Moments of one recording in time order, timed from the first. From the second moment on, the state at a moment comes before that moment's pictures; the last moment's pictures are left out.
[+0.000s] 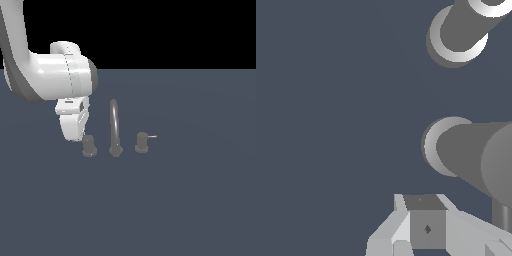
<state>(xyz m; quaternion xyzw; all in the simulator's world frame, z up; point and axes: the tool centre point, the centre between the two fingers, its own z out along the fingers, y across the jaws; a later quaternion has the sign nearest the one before) 0.014 0.173 0.061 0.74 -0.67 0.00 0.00</state>
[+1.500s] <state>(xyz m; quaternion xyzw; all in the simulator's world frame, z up) -0.030 0.182 0.063 0.74 -0.67 0.00 -0.01</state>
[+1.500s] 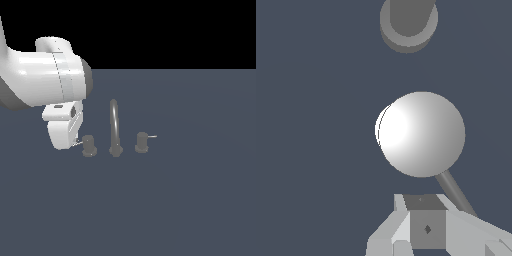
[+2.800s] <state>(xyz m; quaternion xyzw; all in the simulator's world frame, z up) -0.067 0.147 0.063 0.76 -0.64 -0.01 -0.01</state>
